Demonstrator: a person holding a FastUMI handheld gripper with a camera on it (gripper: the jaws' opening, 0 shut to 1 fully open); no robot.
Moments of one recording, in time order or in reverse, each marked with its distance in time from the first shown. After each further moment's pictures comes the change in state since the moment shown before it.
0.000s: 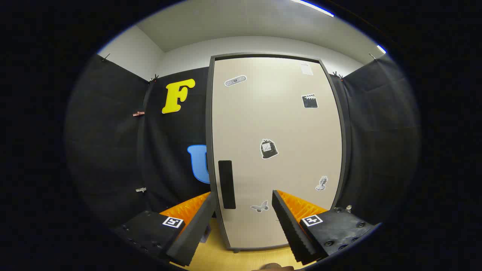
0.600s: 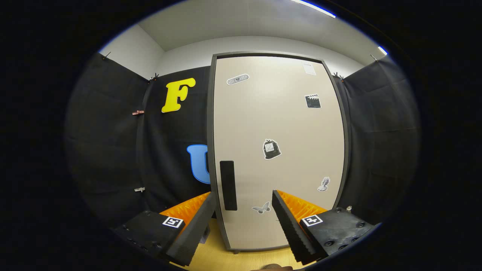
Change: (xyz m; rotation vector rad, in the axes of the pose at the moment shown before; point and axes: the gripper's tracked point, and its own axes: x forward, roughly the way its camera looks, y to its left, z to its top) arm 0.000 0.000 -0.001 -0.006 0.004 -0.012
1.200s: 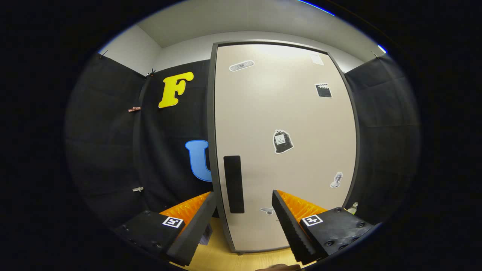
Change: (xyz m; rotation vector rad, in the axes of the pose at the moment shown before) arm 0.015 -0.001 -0.024 0.011 0.047 -0.020
